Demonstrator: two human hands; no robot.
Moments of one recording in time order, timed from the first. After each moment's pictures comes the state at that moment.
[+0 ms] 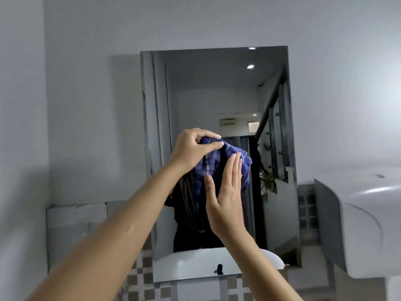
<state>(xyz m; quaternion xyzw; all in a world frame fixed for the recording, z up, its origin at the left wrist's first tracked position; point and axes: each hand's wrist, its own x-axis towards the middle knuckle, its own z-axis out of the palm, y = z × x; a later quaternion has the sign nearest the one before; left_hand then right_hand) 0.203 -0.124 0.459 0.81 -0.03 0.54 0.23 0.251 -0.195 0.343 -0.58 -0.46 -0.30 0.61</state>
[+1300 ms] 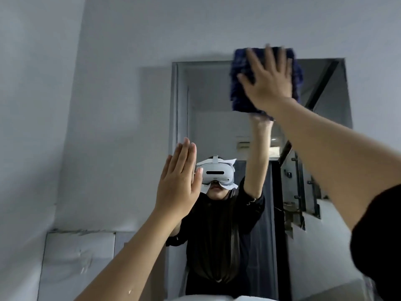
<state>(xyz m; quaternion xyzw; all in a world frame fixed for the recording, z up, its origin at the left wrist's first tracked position) 0.212 0.016 0.423 0.76 0.16 0.61 -0.17 0.353 -0.147 0.631 -0.64 -0.37 -0.58 0.34</state>
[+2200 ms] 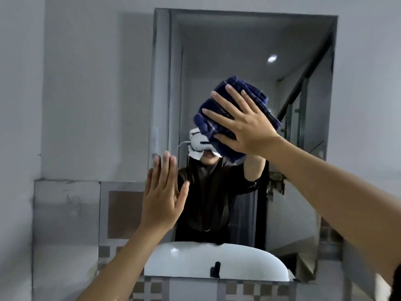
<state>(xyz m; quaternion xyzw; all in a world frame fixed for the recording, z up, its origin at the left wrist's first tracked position) 0.212 -0.015 0.300 0.79 0.20 0.57 -0.11 0.373 -0.165 0.472 -0.54 -0.55 -0.64 0.04</state>
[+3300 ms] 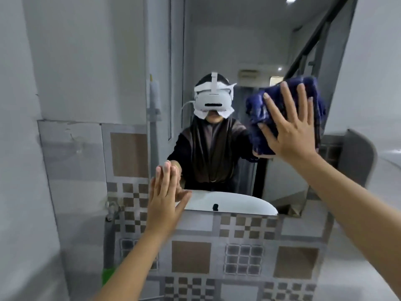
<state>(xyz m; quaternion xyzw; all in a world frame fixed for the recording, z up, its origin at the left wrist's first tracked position) 0.203 -0.043 0.156 0.83 0.24 0.50 -0.02 0.423 -0.226 0.337 -0.66 -0.43 -0.58 0.20</state>
